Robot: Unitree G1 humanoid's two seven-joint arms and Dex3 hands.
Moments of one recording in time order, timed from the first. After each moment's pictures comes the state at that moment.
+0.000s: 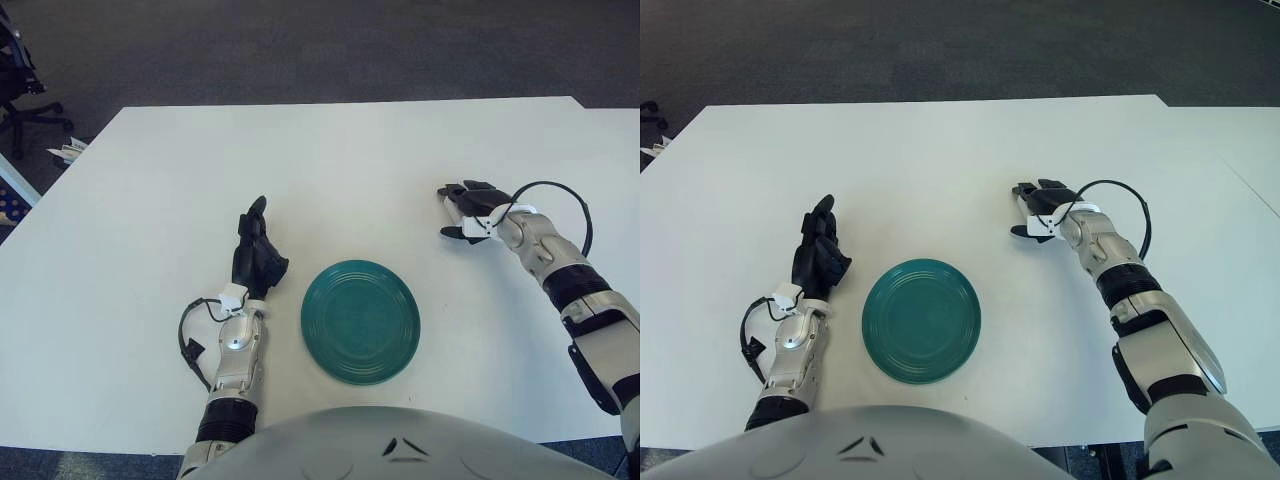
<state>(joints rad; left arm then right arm) 0.13 -0.11 0.01 0.27 -0.05 -0.49 0.03 -0.57 -0.59 0.44 0.77 -0.76 -0.14 0.13</state>
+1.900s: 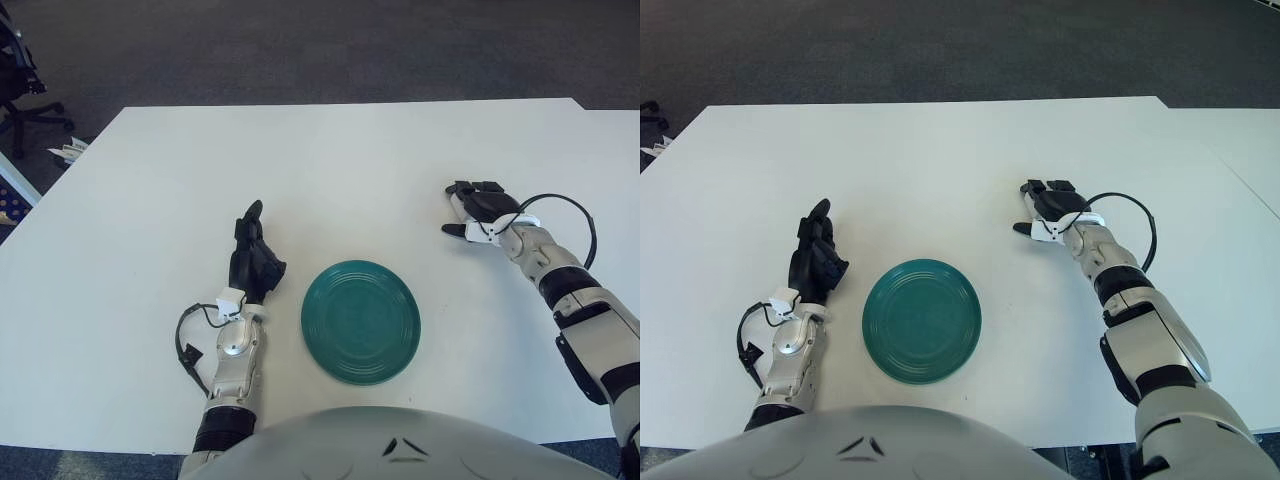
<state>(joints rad) 0.17 -0.11 0.01 0.22 -0.07 -0.44 0.03 -0.64 -0.54 0.48 1.06 -0.73 -0.24 -0.17</state>
